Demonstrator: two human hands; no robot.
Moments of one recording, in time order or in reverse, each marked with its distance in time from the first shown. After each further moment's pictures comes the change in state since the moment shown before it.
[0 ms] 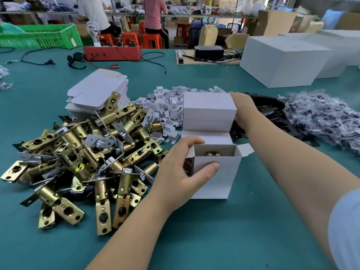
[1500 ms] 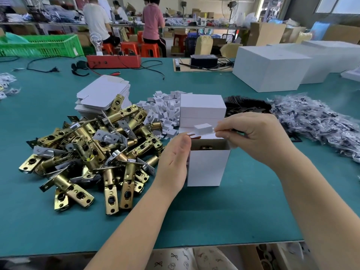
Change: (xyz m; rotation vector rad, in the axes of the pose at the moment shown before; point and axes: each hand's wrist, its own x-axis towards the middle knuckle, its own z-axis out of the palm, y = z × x) left_hand -0.005 0.015 0.009 -0.308 0.091 0.009; right_hand -0.180 -0.032 -0.055 -0.654 -0.161 -1.058
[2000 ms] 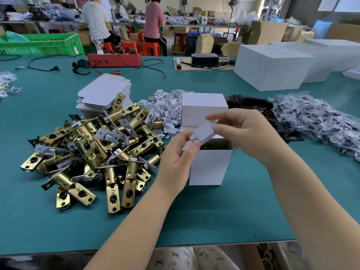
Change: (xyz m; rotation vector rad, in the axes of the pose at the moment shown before) left_hand 0.000 0.001 0.000 0.010 -0.021 -0.012; right_hand 0.012 -0.020 0.008 0.500 -0.096 0.497
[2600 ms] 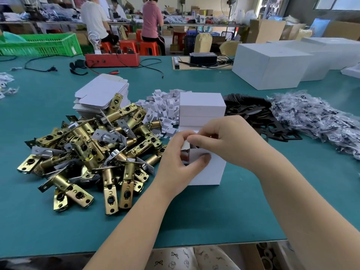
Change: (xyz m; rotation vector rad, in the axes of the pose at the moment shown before) left_hand -0.004 0.002 -0.001 0.124 -0.031 -0.008; right_hand 0.001 -0.014 0.018 -0.524 -0.151 -0.074
